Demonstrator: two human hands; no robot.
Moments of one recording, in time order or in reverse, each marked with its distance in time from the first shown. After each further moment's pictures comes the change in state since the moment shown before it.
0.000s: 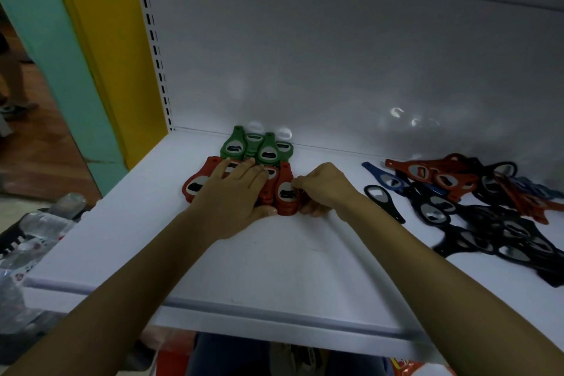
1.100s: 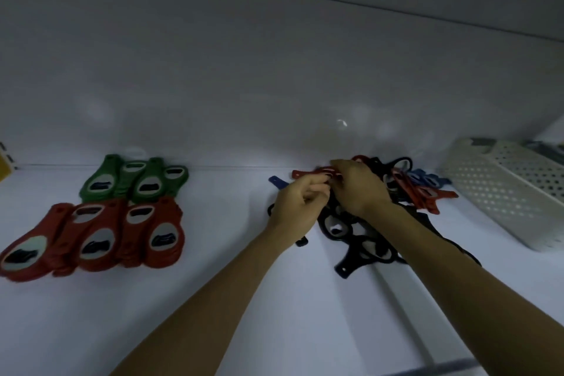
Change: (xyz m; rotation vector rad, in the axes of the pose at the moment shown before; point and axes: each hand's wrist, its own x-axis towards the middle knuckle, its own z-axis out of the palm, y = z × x) left_hand 0.154 0.216 -0.023 -1.667 0.111 -0.044; right_hand 0.026 0.134 -0.174 -0.657 0.464 -0.182
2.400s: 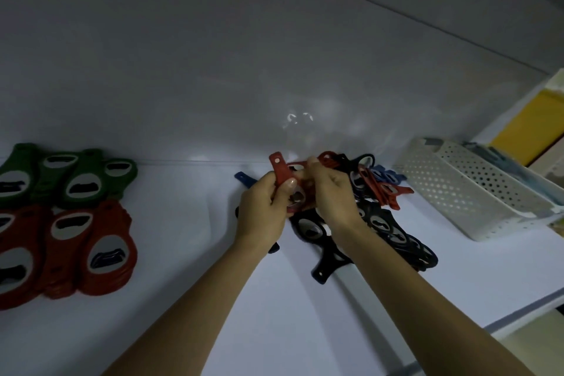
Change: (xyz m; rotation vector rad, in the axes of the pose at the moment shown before) left_hand 0.002 -0.011 -0.001 -0.050 0.139 0.026; right_hand -0.032 -0.035 0.003 1.065 0.157 0.343
